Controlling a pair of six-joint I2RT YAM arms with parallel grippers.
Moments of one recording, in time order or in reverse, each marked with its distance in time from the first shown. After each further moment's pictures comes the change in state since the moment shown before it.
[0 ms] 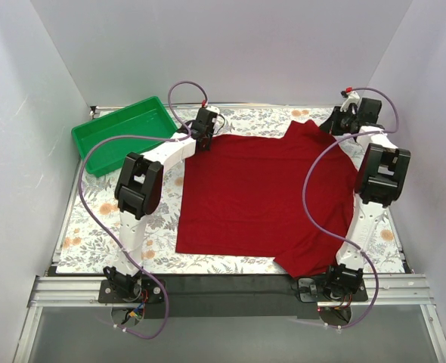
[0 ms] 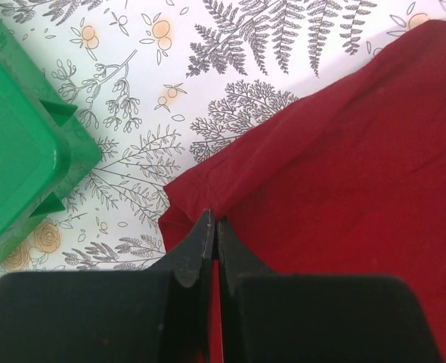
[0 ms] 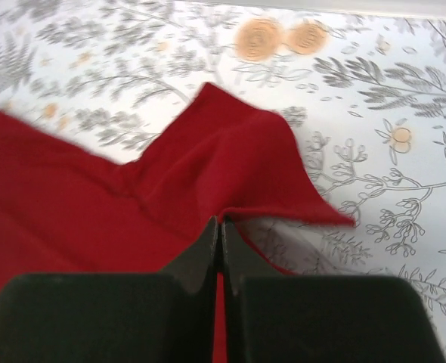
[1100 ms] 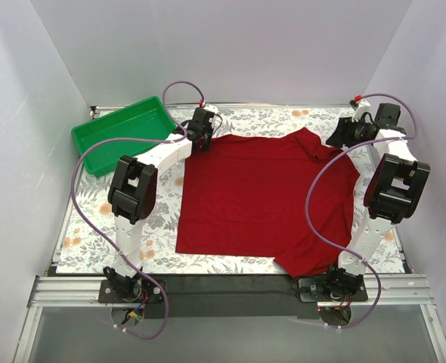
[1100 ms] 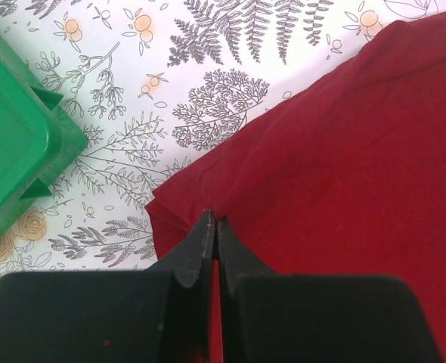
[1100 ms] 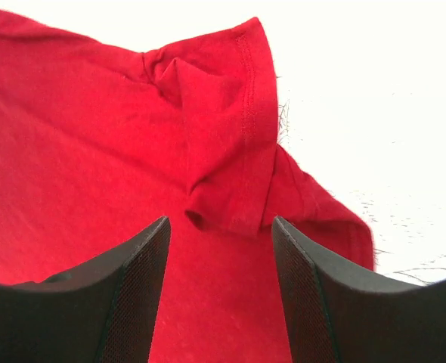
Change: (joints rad) left arm 0.000 -0.091 -0.074 0.008 0.078 -0.038; right arm -0.087 -0.286 -0.202 -0.316 -0.060 -0.291
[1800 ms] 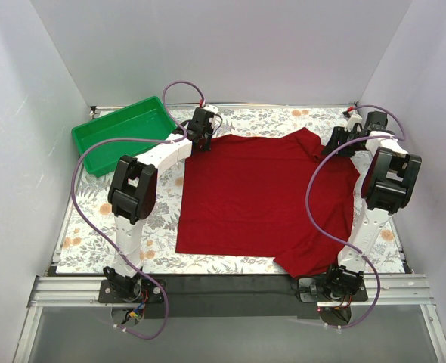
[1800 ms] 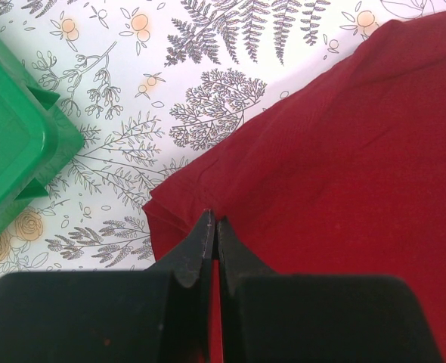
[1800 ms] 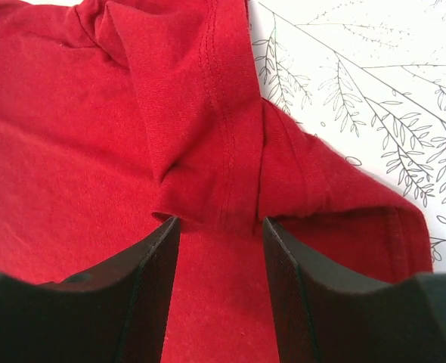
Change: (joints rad) left arm 0.000 0.000 0.000 0.000 0.006 -0.005; right arm 0.016 0.151 0.041 -0.049 0.073 0.132
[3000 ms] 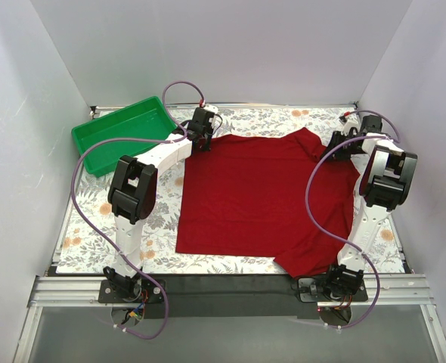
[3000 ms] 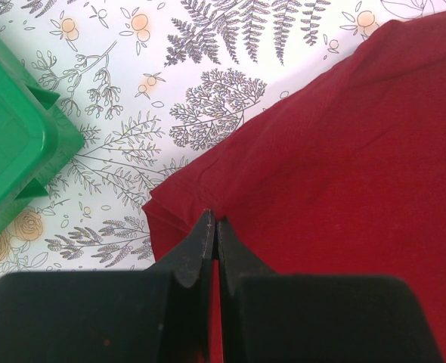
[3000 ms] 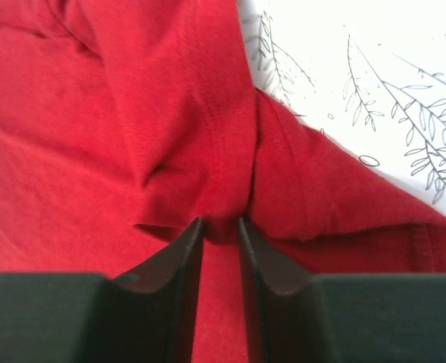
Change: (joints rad) left arm 0.000 0.000 0.000 0.000 0.000 -0.002; right arm 0.011 0.047 0.003 0.000 0.006 0.034
